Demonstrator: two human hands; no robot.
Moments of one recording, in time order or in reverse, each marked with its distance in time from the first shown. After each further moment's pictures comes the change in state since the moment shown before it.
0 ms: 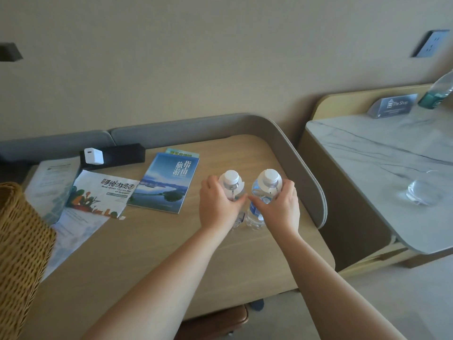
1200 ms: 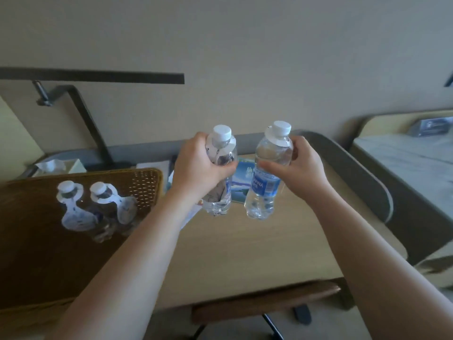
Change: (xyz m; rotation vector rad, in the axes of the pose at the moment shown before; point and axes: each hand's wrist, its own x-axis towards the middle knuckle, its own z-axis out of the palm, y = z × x) left_hand -0.005 -0.099 -0.331 -0.112 0.091 0.306; right_hand -0.147 -0.238 0.018 0.265 -0.137 -0.312
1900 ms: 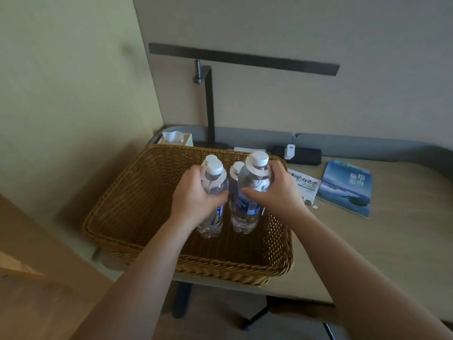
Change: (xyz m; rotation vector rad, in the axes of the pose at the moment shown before) left_hand -0.088 -0.220 -0.219 0.172 0.109 -0.311; right_hand -0.087 -0.118 0.291 -0.020 -0.440 -0.130
